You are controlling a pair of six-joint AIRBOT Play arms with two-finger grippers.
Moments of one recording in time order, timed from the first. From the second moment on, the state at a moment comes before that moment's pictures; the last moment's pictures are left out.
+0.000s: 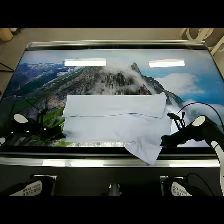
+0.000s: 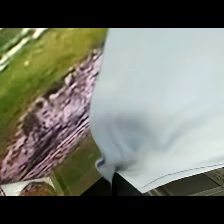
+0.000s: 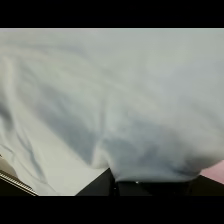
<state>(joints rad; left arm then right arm) 0.20 -1.24 0.67 0.99 -1.16 -1.29 -0.28 -1.21 0.67 -1.16 1.28 0.96</state>
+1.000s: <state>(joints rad) 0.20 -1.66 1.33 0.86 -1.11 -1.36 -0.25 -1.70 1.39 -0.80 0.98 0.95</state>
